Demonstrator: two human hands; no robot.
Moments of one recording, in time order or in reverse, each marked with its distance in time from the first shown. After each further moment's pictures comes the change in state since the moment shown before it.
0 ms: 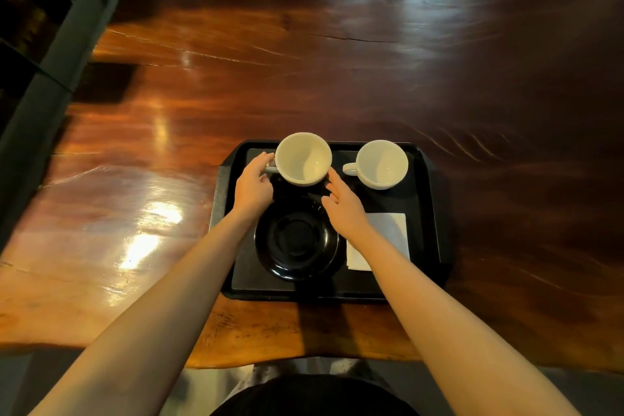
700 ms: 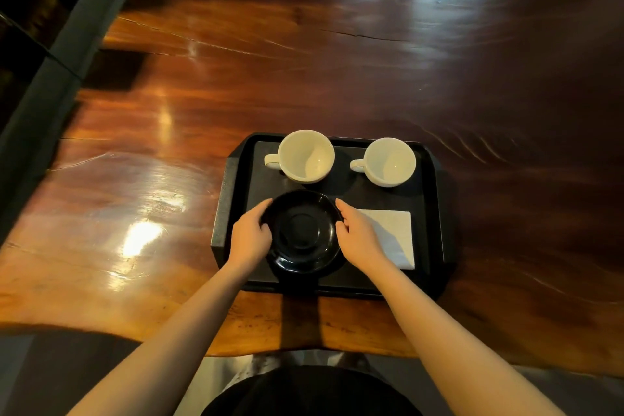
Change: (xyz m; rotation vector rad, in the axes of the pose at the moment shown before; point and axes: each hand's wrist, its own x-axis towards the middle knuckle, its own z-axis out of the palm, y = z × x) left_hand -0.080 -0.035 -0.002 0.121 0.004 -0.062; right_hand -0.029 0.032 0.003 -0.279 0.000 0.045
